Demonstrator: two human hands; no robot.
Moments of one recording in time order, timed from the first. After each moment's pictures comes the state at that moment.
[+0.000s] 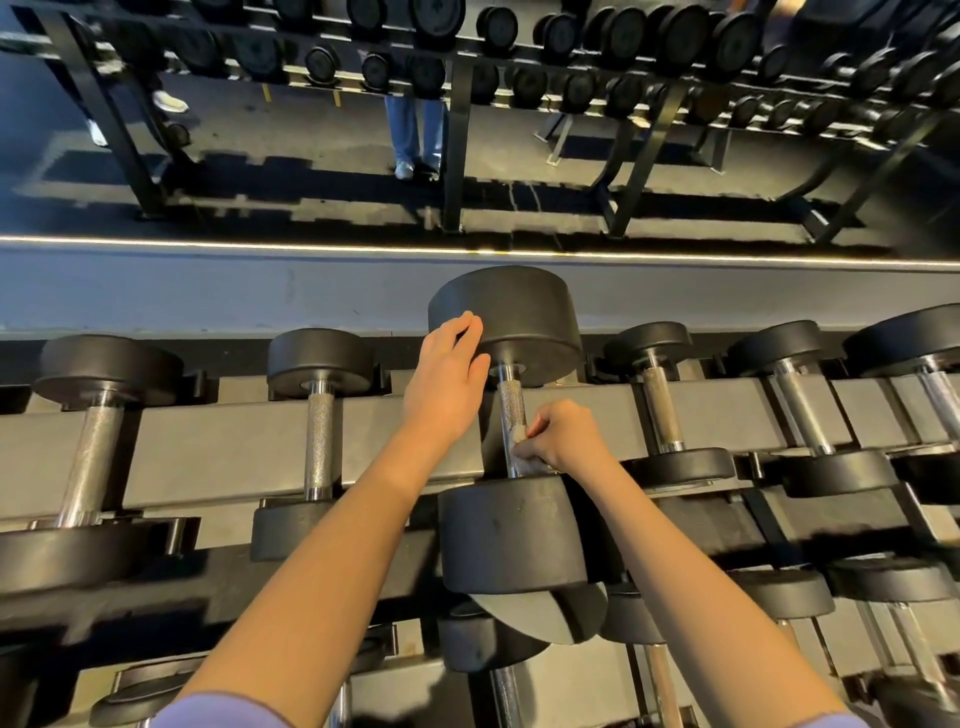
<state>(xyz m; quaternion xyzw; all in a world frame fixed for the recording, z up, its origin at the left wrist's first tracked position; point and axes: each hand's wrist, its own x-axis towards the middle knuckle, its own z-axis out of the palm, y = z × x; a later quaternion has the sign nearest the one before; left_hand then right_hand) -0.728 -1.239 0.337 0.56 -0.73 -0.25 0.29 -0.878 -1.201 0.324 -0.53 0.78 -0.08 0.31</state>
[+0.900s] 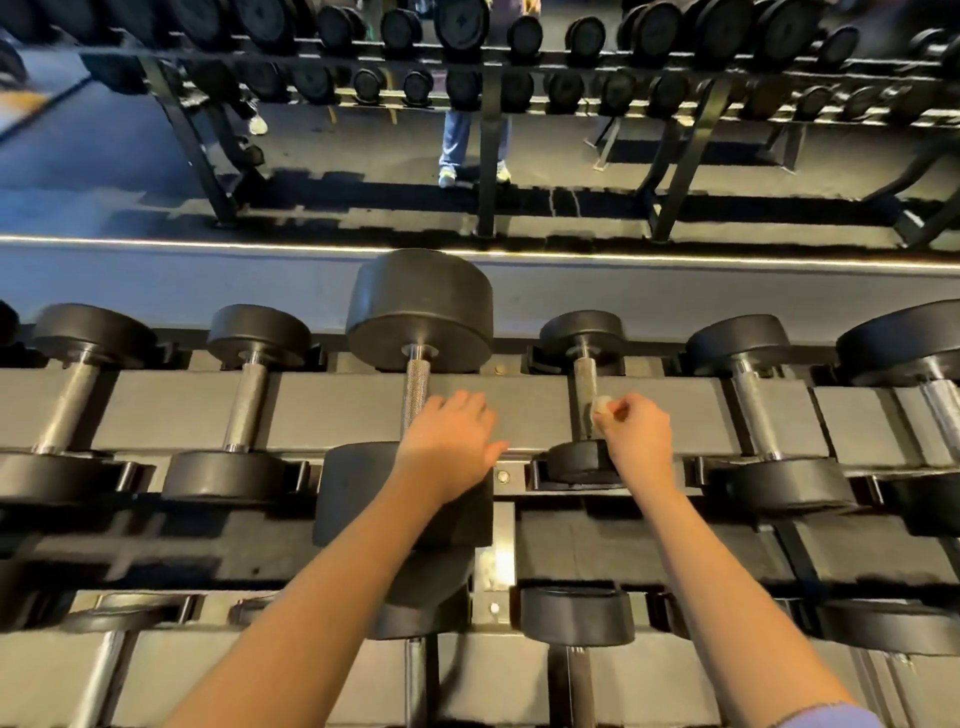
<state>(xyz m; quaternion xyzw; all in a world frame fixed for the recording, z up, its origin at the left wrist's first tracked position) -0.855 -1.159 0.323 0.49 -0.87 -0.01 -0.06 -1.084 -1.163 0.285 -0.51 0.78 -0.30 0.20</state>
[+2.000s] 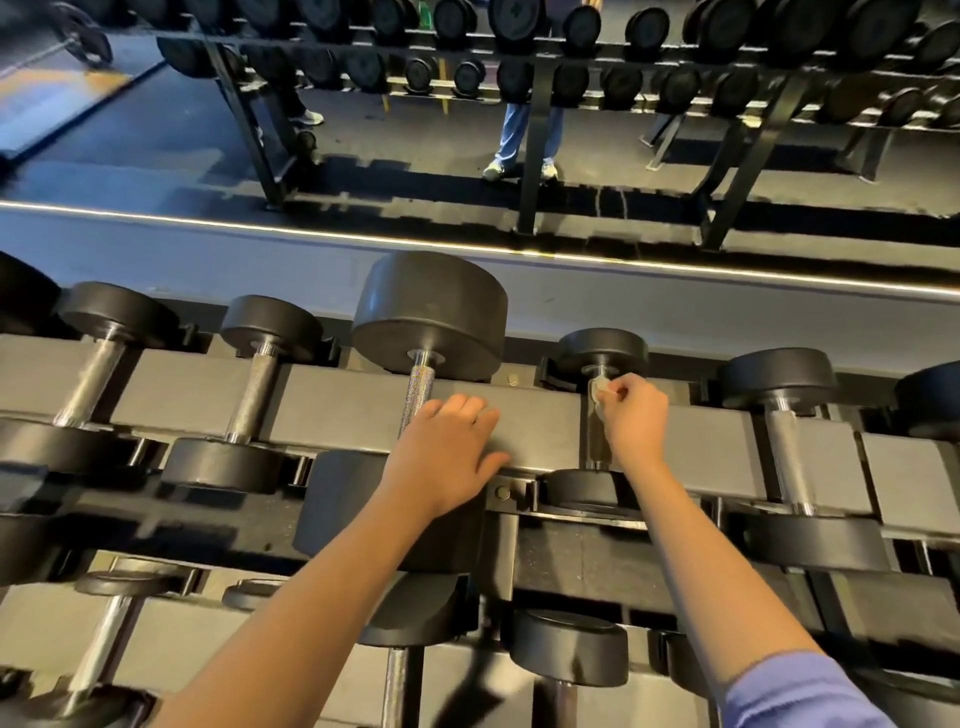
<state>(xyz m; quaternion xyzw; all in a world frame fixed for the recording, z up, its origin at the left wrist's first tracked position) -0.864 -1.160 0.333 0.54 -0.84 -0.03 -0.01 -1.089 -1.234 0.276 -0.54 0.75 -0.33 0.20</state>
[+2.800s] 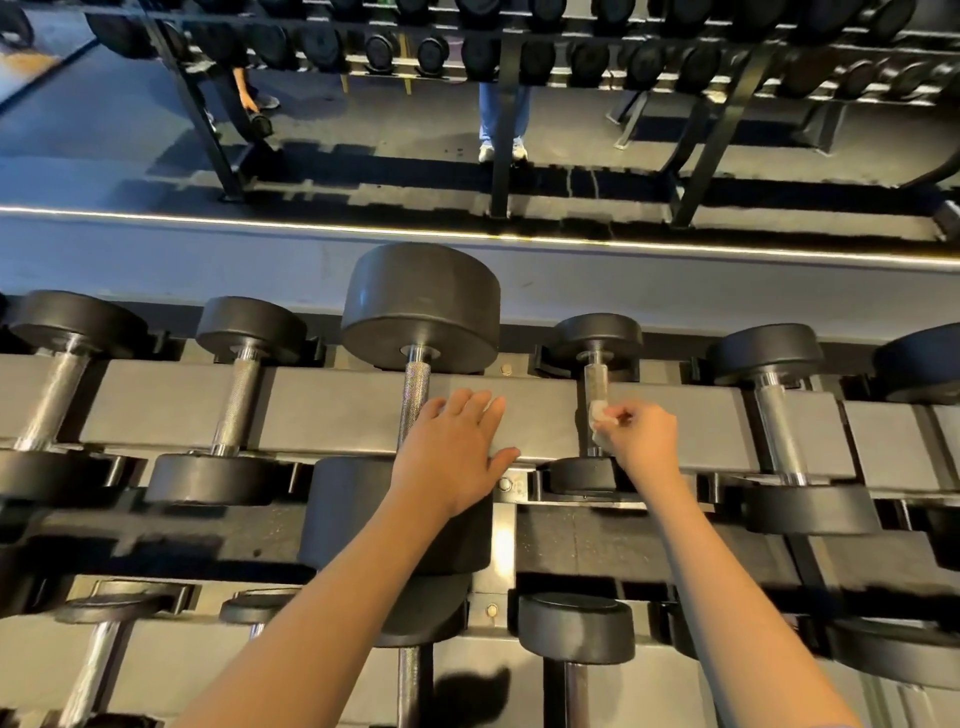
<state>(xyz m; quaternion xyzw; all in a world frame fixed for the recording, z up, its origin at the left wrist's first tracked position) -0.861 -1.162 0.328 0.54 -0.84 -0.06 -0.03 -1.092 -1.194 0.277 -0.50 0.78 -0.26 0.27</state>
